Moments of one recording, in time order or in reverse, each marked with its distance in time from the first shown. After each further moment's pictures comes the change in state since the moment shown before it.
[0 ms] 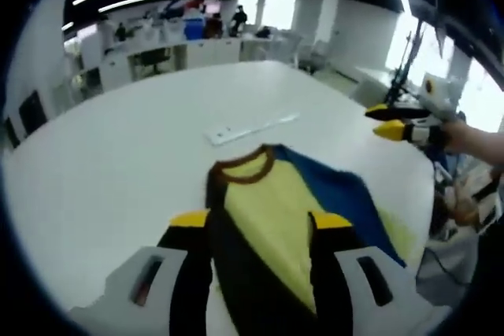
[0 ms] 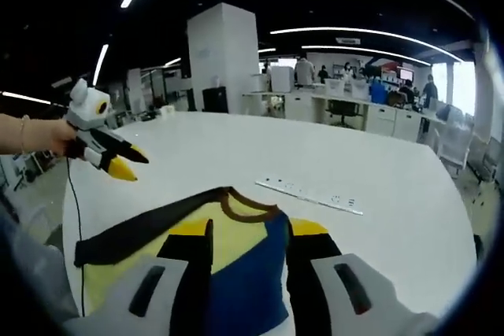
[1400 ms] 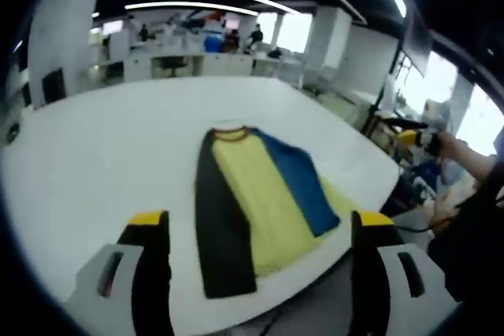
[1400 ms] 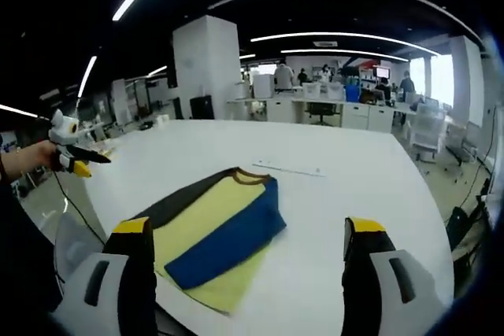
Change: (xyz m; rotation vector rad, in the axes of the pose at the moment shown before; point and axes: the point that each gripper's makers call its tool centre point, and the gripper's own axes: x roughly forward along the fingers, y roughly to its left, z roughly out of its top) left arm -0.192 -0.084 -0.103 -0.115 -0.107 0.040; right arm -0.214 0.047 -0.034 0.063 -0.018 -0.093
